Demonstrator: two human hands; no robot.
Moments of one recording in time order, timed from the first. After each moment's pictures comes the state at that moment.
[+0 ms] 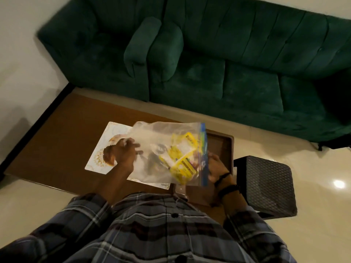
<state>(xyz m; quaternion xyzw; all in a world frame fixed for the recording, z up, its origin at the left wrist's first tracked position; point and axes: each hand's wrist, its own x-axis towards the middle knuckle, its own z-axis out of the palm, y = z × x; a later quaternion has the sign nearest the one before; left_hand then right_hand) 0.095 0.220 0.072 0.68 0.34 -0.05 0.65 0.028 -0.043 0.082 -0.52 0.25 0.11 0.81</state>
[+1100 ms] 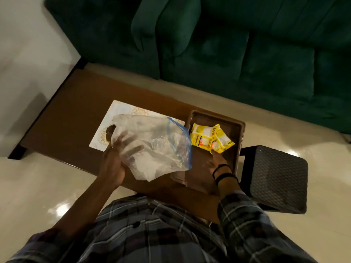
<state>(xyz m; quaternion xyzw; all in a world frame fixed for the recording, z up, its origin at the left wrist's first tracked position) 0.016 0.208 0.104 0.56 0.26 -0.09 0.78 0.031 -0.098 0.008 -0.57 0.50 0.22 0.61</state>
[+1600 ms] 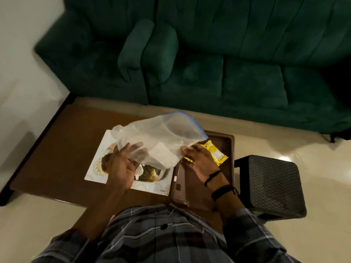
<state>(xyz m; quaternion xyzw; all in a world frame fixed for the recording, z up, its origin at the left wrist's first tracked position) 0.067 0.187 0.133 0.49 0.22 -0.08 0.84 0.055 -0.039 0.110 -0.46 0.23 0.13 0.85</state>
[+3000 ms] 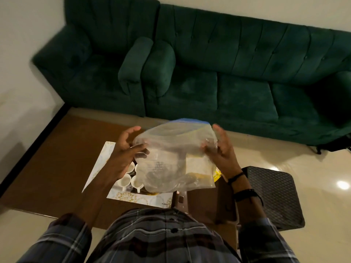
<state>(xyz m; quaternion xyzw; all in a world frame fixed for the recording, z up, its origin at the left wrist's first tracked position) 0.128 0.229 0.159 0.63 0.04 -0.18 0.75 0.068 -0.066 0.159 -0.78 0.05 -0.05 0.62</state>
